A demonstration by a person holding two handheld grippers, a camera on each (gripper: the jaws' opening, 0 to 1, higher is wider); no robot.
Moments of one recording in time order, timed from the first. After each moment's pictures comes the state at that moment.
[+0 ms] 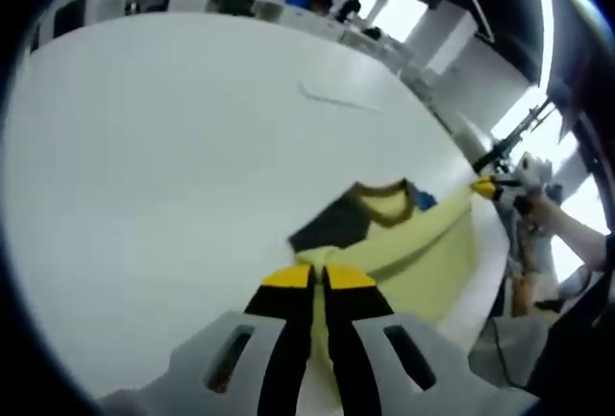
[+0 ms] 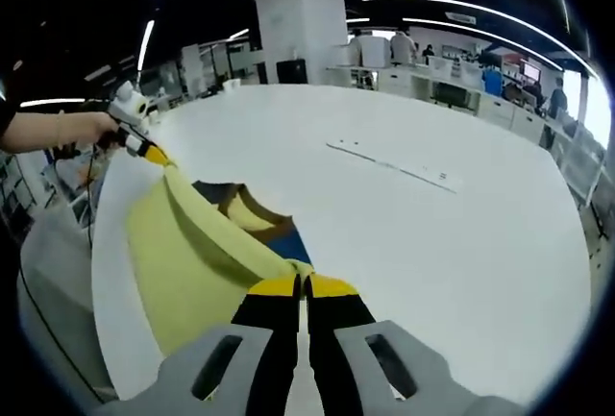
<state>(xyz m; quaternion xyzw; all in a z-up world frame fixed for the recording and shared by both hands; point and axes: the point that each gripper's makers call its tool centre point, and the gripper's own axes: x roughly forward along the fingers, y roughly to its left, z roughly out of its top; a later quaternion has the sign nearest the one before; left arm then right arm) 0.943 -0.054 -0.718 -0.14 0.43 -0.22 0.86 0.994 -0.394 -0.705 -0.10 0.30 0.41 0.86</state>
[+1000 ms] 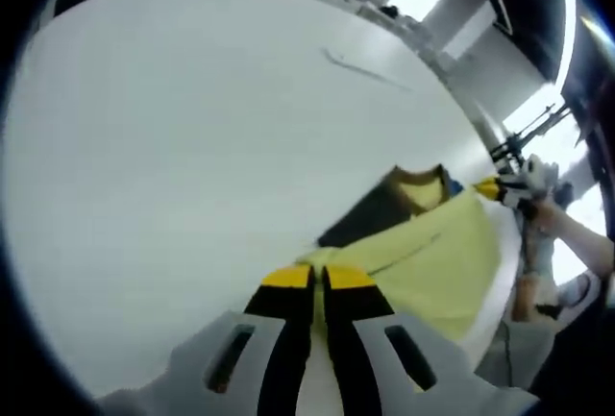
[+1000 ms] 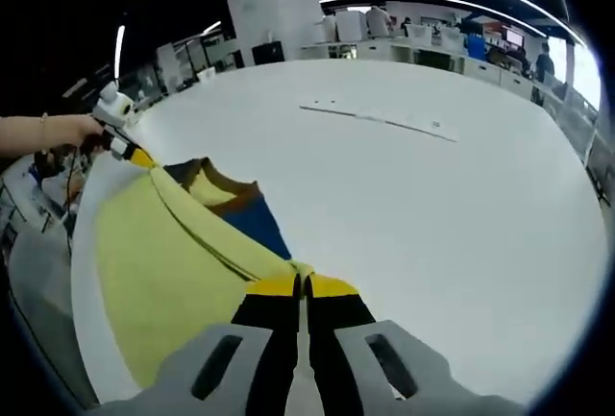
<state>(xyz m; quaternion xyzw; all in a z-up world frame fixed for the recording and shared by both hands) 0.961 -0.058 -0.764 -0.14 0.49 -0.20 0.84 1.013 -0.398 -0.762 -0.07 0.35 0.37 0.86</state>
